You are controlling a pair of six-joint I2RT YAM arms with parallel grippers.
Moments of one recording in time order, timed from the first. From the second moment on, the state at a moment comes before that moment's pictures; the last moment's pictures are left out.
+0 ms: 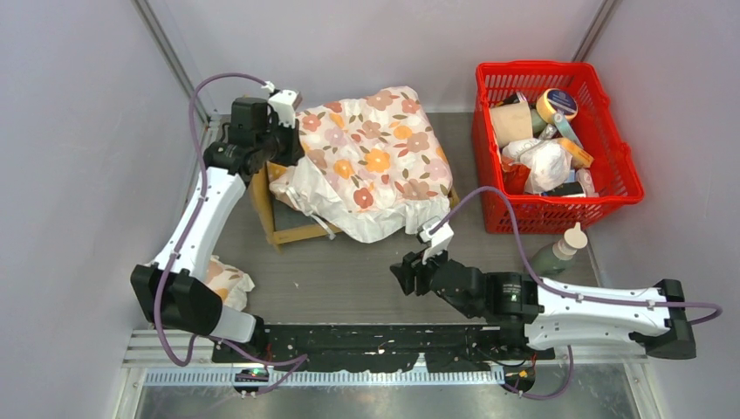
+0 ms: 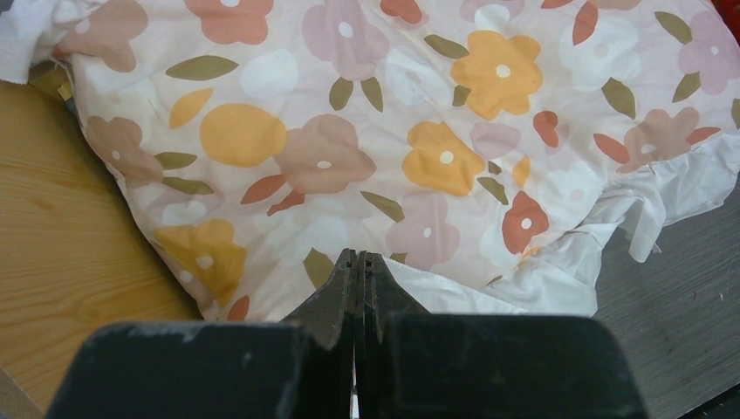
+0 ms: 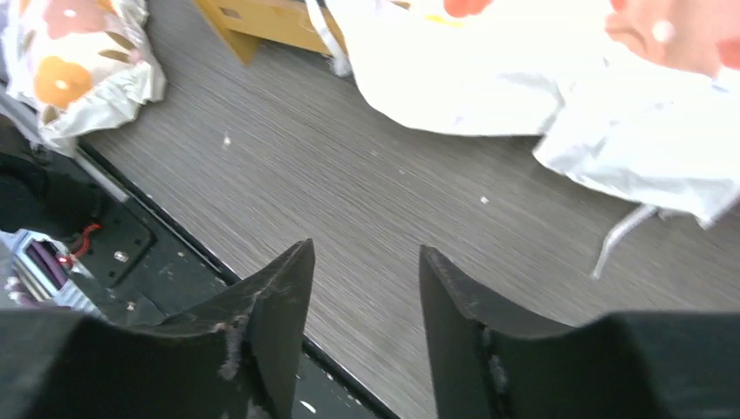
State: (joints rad) left arm -0.22 1.45 1.49 -0.64 0.23 0.03; right arm 1.39 0.80 0.69 -0.37 0.64 0.54
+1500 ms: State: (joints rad) left arm -0.22 1.39 1.47 -0.60 0.31 -0.03; right arm 1.03 1.99 1.45 0.05 -0.06 0.12
